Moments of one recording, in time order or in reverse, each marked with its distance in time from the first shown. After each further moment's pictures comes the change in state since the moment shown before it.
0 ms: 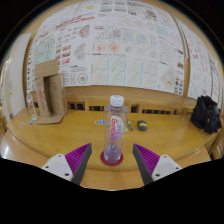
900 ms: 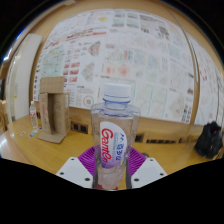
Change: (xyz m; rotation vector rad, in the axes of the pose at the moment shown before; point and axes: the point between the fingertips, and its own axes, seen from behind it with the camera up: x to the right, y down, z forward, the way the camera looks) arm -0.001 -0.115 0.033 0.214 -0.069 -0.110
